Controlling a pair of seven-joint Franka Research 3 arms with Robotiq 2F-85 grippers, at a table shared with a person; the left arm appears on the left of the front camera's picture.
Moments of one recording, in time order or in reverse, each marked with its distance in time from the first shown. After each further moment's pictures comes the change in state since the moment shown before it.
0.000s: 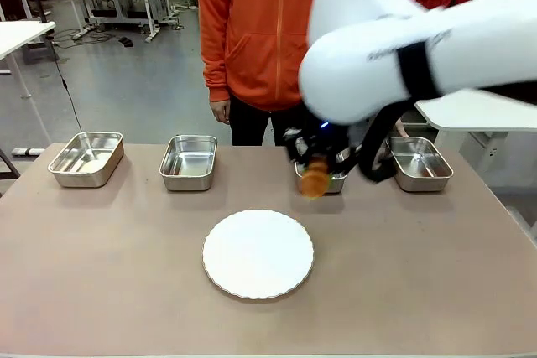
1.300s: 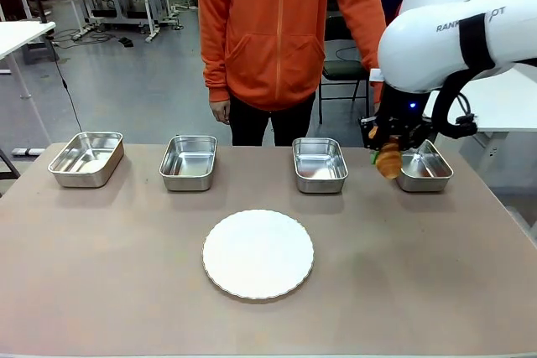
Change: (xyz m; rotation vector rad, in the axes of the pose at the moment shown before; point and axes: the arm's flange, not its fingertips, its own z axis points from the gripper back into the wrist) left arm 0.000 0.000 0.000 0.000 0.000 0.000; right arm 0.110 -0.114 -0.001 -0.045 -0.021 0.274
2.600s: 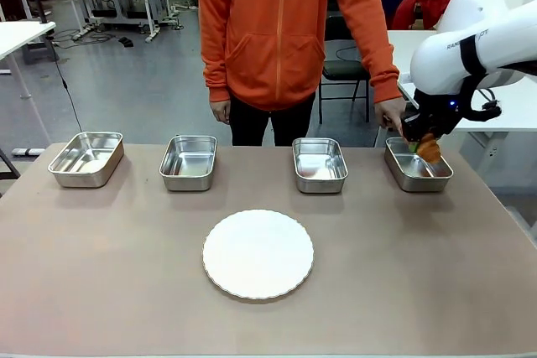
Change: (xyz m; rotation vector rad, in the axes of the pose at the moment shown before) left arm 0.000 0.000 0.000 -0.001 0.000 0.000; right arm 0.111 -0.102 -0.072 -0.059 -0.035 0.230
